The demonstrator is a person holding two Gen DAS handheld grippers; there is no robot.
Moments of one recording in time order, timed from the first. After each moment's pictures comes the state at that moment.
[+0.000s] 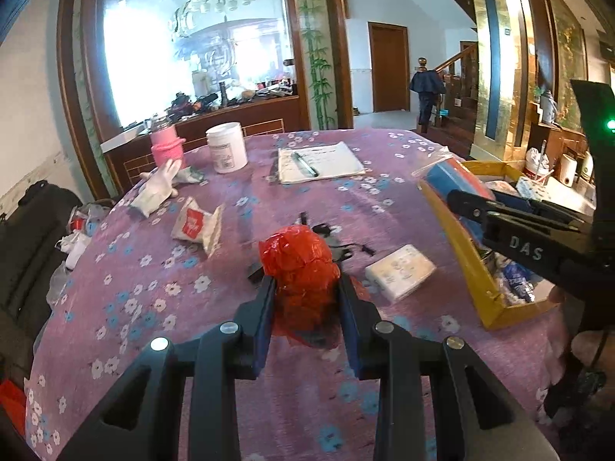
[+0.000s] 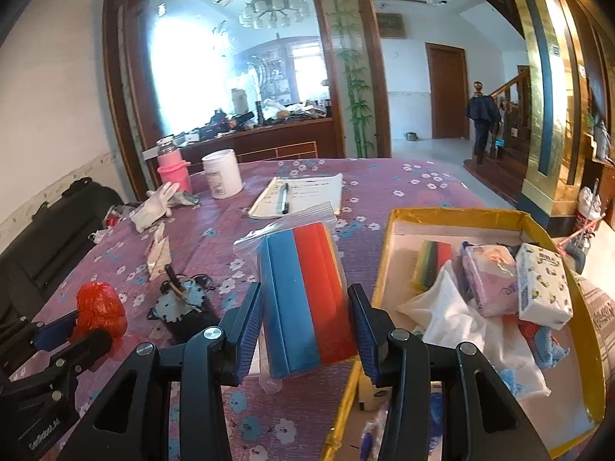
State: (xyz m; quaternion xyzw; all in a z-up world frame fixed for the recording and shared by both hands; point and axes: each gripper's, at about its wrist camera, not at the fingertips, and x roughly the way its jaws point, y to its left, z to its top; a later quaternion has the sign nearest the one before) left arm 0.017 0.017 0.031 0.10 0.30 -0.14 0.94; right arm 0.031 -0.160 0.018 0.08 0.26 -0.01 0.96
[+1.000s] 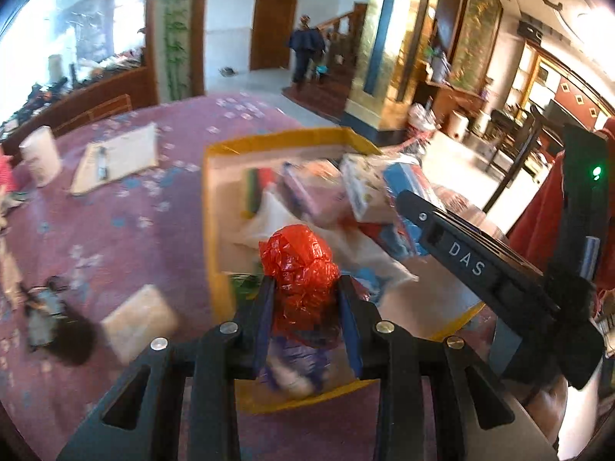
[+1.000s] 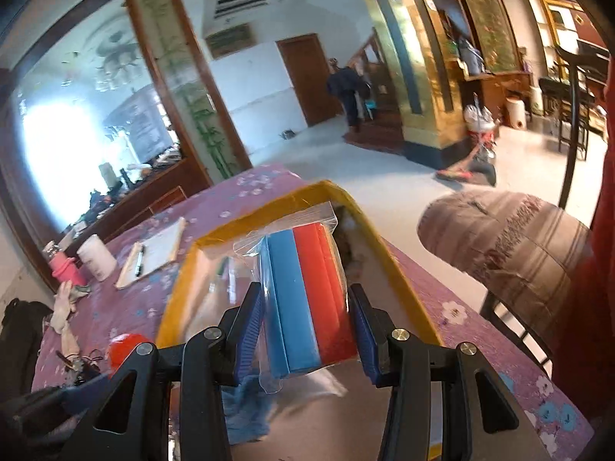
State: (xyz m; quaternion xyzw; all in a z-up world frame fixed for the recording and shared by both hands) left arm 0.034 -0.174 0.017 0.09 0.39 -0.37 0.84; right arm -0.039 -0.331 0.001 0.25 0.25 -0.22 0.91
